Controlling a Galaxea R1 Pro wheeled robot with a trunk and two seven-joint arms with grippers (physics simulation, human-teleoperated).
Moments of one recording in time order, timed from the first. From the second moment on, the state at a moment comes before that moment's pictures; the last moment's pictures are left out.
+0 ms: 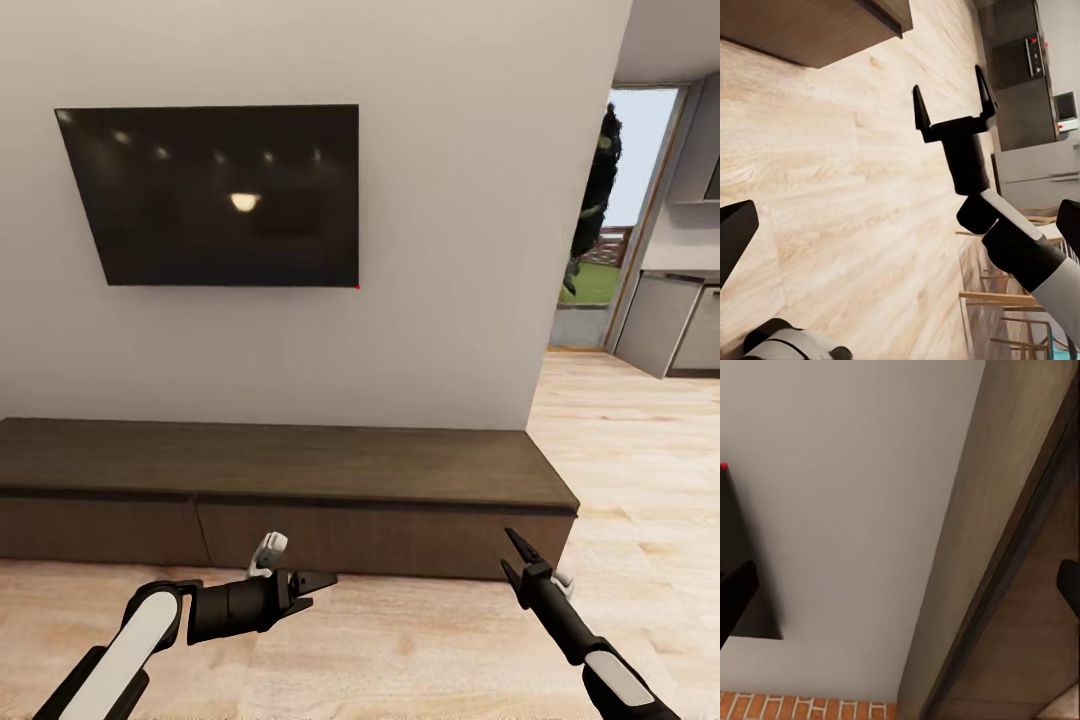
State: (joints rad) left arm -0.24 0.23 -0.26 -1.48 1.28 0.99 -0.08; right arm -0.46 -0.21 -0.02 -0.40 -1.36 0.31 0.83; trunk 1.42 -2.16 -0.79
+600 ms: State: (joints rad) left arm -0.24 0.23 -0.26 -1.47 1.28 0.99 -0.08; right arm -0.46 -0.21 -0.02 -0.40 -1.36 0.31 0.80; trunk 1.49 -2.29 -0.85
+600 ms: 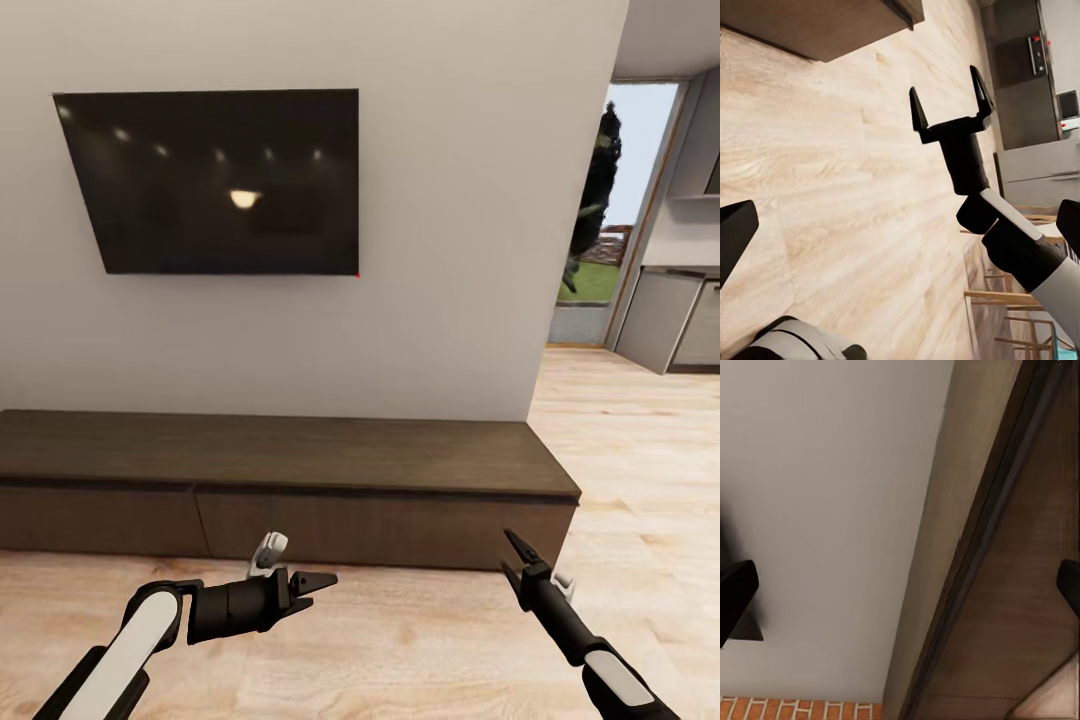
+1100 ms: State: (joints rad) left arm -0.24 0.23 -0.27 -1.48 1.28 0.99 -0.08; right arm -0.46 -0.23 -0.02 -0.40 -1.37 0.31 0.78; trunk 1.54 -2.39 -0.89
